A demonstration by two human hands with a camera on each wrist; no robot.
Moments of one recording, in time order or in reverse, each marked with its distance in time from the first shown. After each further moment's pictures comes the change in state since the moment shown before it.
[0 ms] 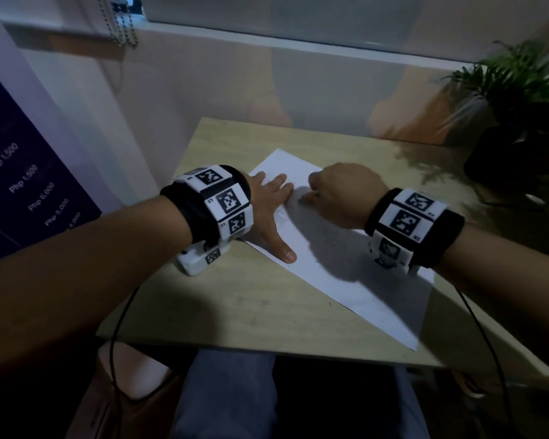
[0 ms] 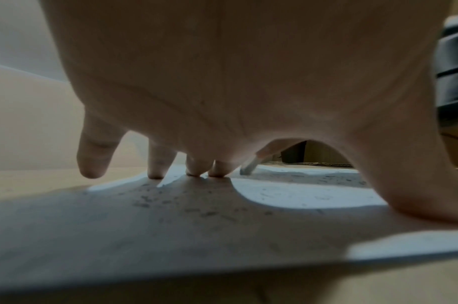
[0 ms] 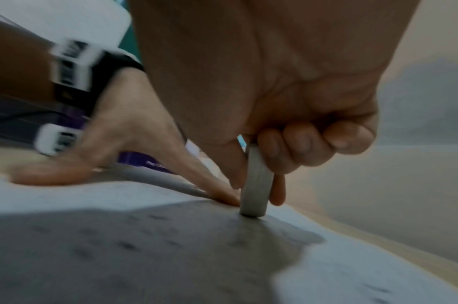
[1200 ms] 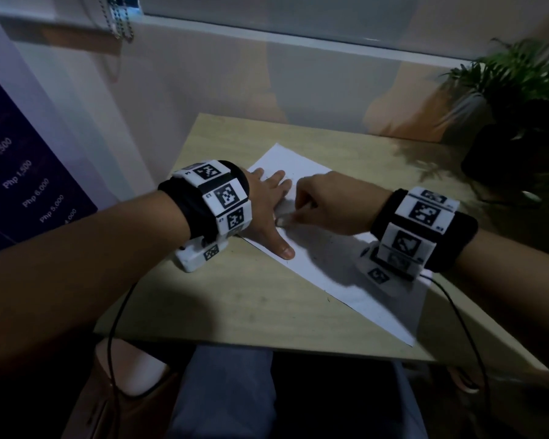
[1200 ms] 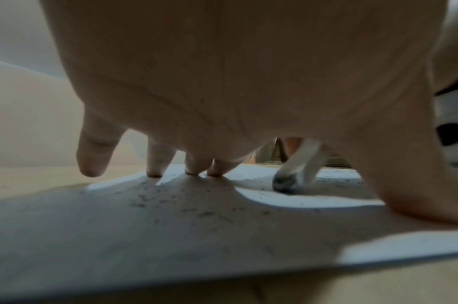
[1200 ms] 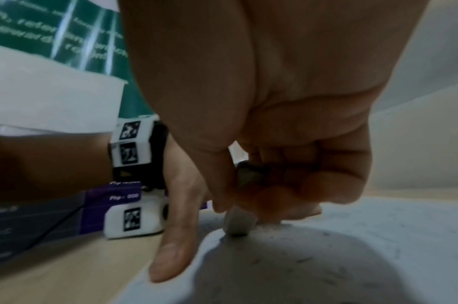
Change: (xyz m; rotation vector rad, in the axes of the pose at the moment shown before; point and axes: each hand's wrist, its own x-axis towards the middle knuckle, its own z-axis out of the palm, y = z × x) left_hand -0.003 0.005 -0.003 0.022 0.001 -0.015; right_hand -0.022 -0.017 -0.016 0.357 -0.173 -0.094
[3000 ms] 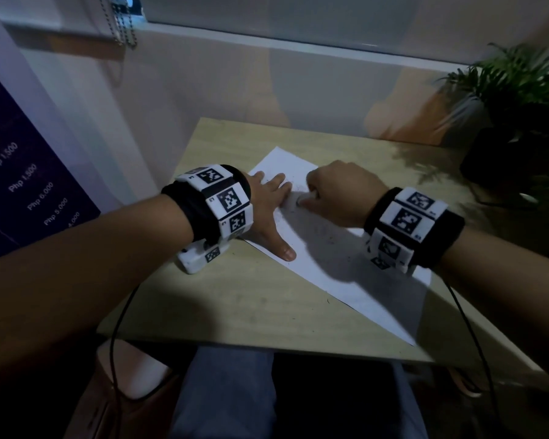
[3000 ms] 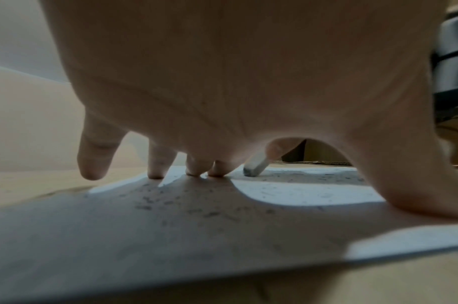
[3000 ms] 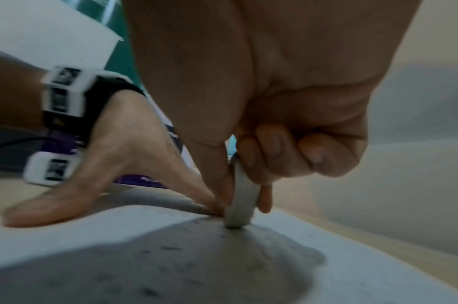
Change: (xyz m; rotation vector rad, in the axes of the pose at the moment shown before) left_hand -0.004 0.003 -0.003 -0.019 -0.005 -0.011; right_hand 0.011 0.012 0.000 -0.229 0.187 0.110
